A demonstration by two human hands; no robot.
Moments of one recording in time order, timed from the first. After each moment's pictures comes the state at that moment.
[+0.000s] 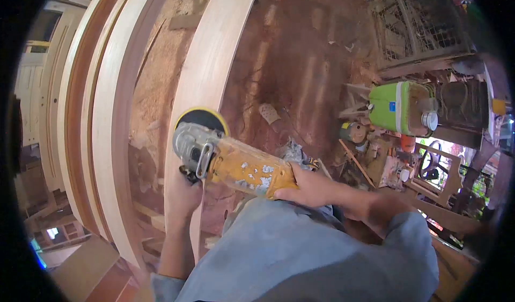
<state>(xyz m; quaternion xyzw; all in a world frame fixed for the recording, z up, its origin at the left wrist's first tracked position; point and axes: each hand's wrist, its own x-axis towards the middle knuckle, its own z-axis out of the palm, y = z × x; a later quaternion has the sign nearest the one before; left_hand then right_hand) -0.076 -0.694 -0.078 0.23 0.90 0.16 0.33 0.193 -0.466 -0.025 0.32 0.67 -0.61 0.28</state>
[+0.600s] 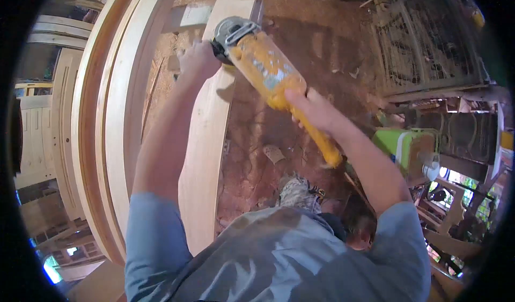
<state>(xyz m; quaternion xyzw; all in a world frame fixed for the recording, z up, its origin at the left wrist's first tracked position) -0.250 -0.163 -0.057 0.51 0.86 0.03 0.08 0.069 -0.137 -0.044 0.47 0.57 -0.67 -0.01</state>
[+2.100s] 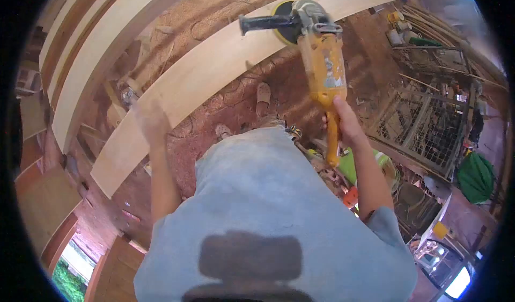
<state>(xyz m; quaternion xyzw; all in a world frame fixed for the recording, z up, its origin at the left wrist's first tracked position) -0.077 -0.723 -0.120 0.04 0.97 0.16 -0.20 0.113 -0.237 -0.002 0.39 0.56 -0.72 0.14</state>
